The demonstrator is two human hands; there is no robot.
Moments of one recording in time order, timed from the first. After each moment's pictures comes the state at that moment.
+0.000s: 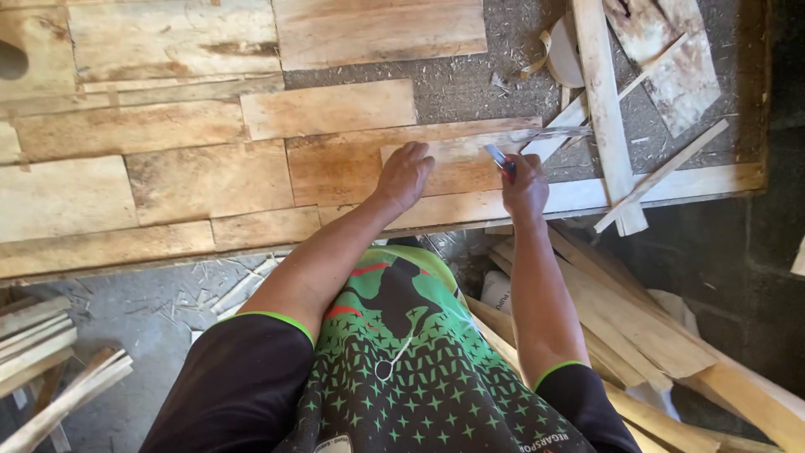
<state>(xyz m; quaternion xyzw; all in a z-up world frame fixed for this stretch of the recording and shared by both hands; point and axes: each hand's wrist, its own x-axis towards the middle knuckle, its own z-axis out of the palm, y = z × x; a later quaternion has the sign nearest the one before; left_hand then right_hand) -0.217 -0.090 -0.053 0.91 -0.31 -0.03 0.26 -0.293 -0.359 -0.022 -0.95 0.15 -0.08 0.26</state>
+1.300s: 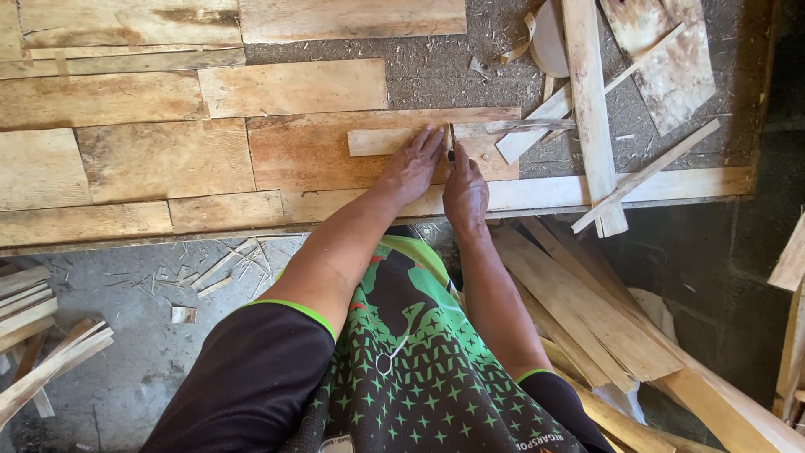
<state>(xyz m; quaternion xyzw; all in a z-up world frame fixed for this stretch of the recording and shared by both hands) -0.224 -0.180 -0.051 0.91 -0.38 -0.14 0.01 -0.298 -0.314 -0.021 -0.94 0.10 -0.01 0.32</state>
